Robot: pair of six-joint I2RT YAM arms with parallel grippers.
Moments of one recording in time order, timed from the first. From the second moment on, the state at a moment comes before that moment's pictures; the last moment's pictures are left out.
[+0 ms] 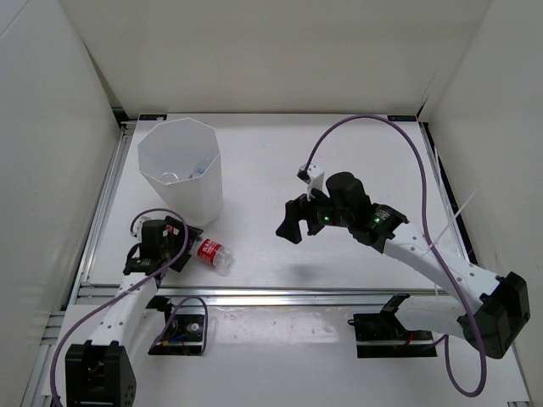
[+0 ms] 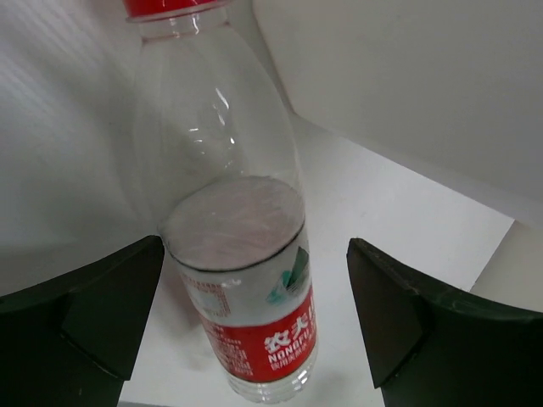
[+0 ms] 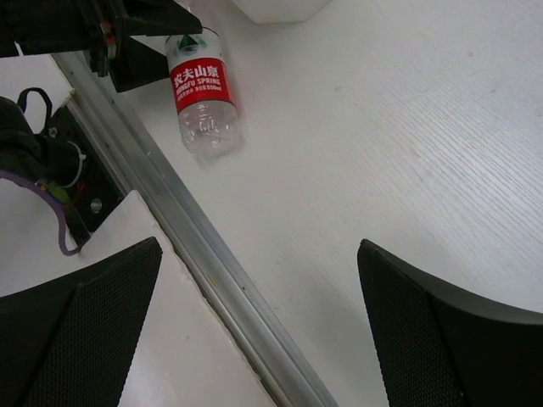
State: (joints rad) left arm -0.05 0.75 0.30 -0.33 0.05 -1.10; right arm 0.78 1.14 0.96 -0.34 -0.32 0.26
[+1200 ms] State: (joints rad) left arm -0.06 1.05 1.63 -0.64 -0.28 -0.70; right arm 0.73 1.08 0.85 -0.34 -0.32 0.28
